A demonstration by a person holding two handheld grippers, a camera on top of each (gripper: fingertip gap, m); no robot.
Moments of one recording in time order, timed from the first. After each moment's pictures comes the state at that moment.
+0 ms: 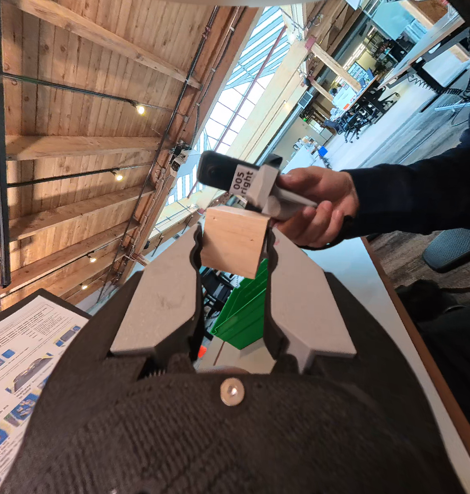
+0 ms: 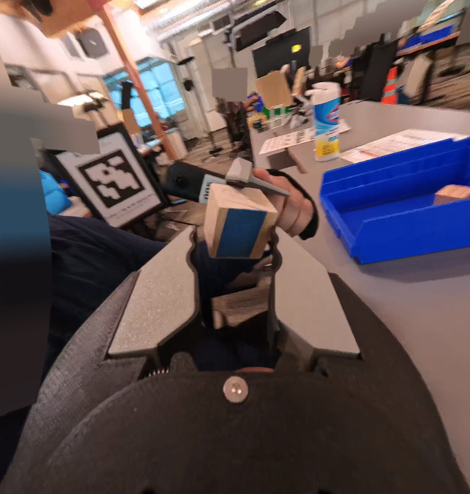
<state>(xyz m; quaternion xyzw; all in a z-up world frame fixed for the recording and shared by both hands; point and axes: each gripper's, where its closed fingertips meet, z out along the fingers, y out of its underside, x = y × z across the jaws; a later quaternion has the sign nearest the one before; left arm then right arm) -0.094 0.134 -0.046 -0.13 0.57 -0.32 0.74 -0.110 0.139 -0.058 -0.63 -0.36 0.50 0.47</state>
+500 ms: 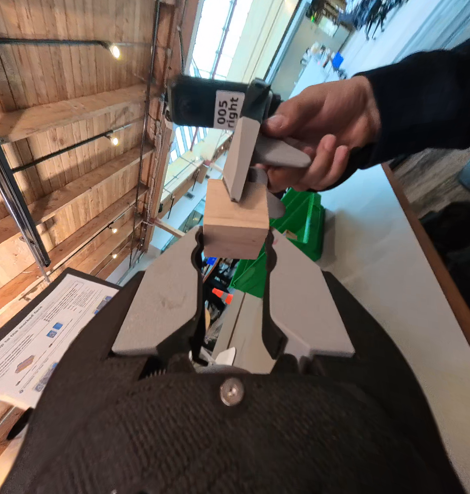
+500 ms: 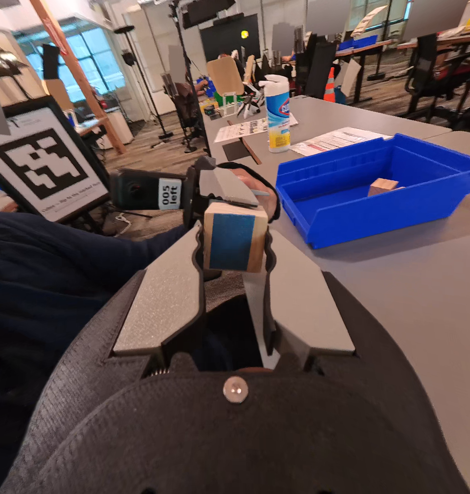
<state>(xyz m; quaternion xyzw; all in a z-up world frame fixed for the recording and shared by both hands) -0.076 0.155 -0.071 -0.16 0.62 -0.19 0.74 -0.098 0.156 -0.067 -0.68 -0.34 0.41 0.51</state>
